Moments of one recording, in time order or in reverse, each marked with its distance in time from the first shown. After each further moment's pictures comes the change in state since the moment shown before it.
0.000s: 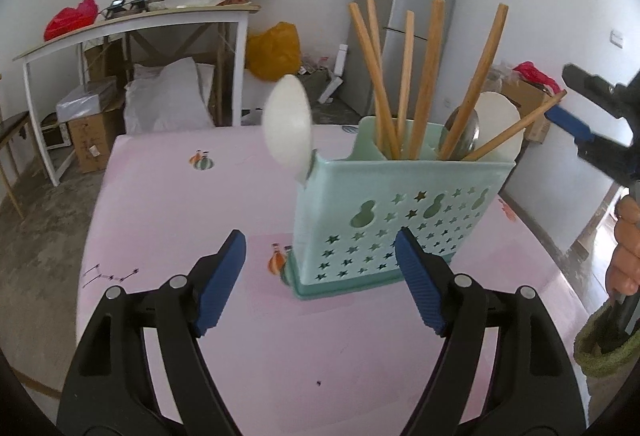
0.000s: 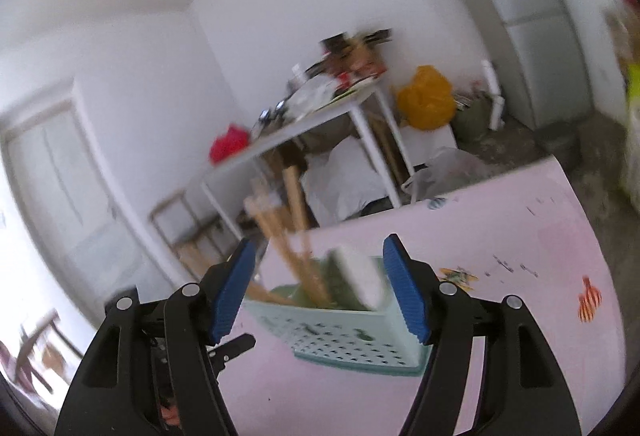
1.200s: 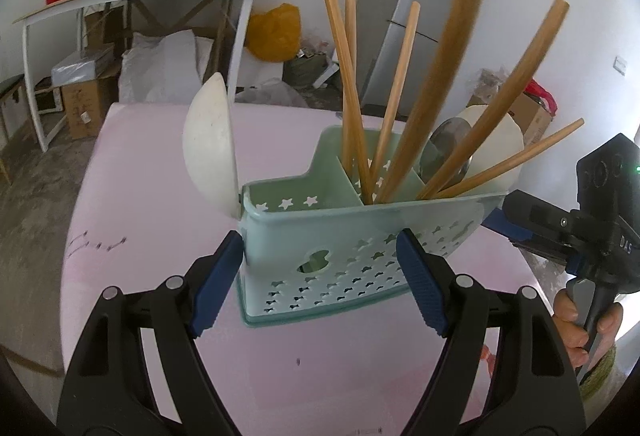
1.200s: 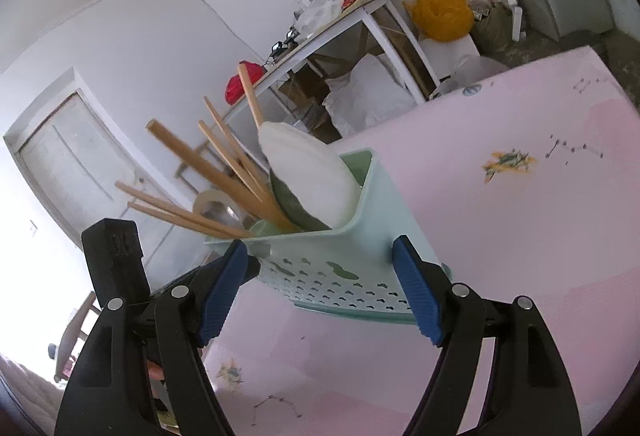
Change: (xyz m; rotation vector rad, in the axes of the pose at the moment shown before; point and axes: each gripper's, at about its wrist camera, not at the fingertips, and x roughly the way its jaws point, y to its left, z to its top) left arm -0.010 0.004 -0.002 -0.110 0.062 -0.043; right arm 0.059 0.007 -0.070 0.097 0.291 0.120
